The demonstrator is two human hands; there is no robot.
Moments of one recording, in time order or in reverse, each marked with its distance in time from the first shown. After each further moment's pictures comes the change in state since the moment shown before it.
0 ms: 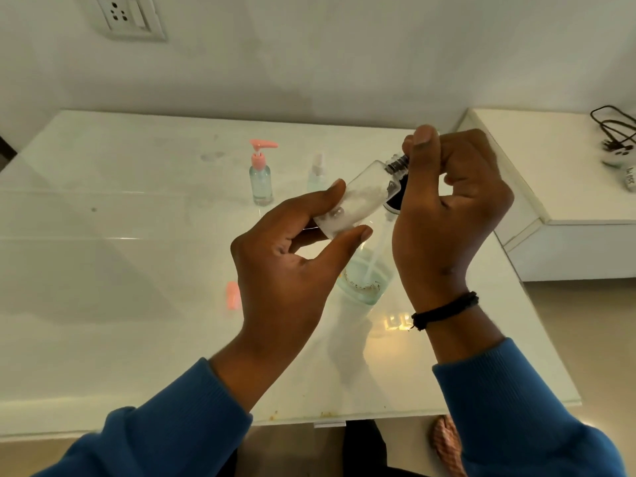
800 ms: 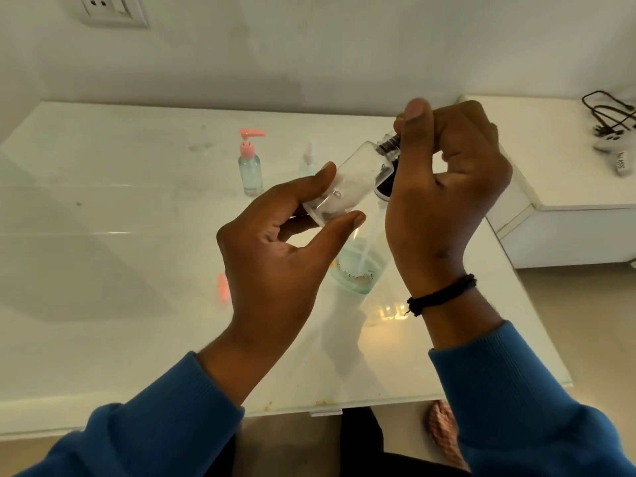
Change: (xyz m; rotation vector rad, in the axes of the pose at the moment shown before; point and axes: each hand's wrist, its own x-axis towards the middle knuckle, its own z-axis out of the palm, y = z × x) left_hand 0.000 0.001 0.000 0.007 0.005 -0.017; right_hand 0.004 -0.003 0.001 -0.017 -0.002 -0.040
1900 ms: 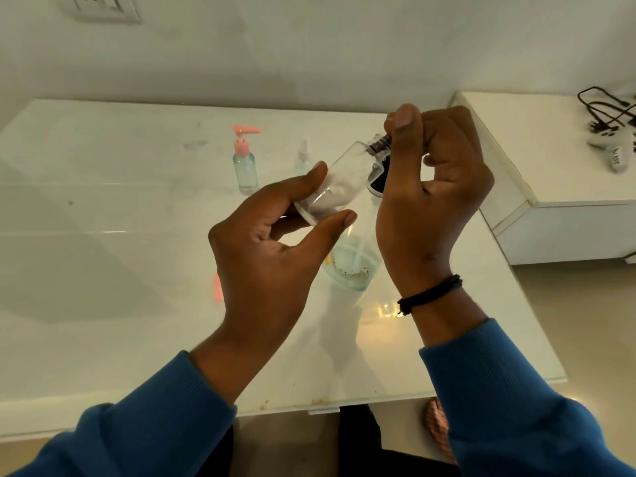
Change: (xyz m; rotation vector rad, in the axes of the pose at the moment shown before) left_hand 0.000 -0.002 -0.001 0.022 -0.009 0.022; right_hand -0.005 0.001 0.000 0.052 -0.011 0.016
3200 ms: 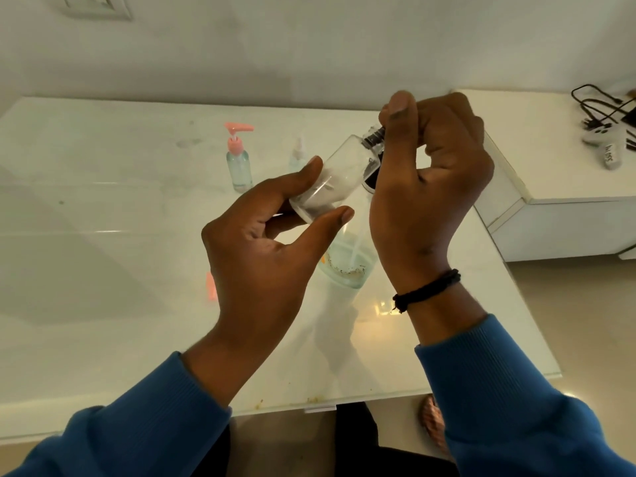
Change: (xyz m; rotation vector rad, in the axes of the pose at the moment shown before) left_hand -0.001 0.003 0.001 -0.021 0.010 -0.042; right_hand 0.003 -0.002 0.001 -0.057 0.024 -0.044
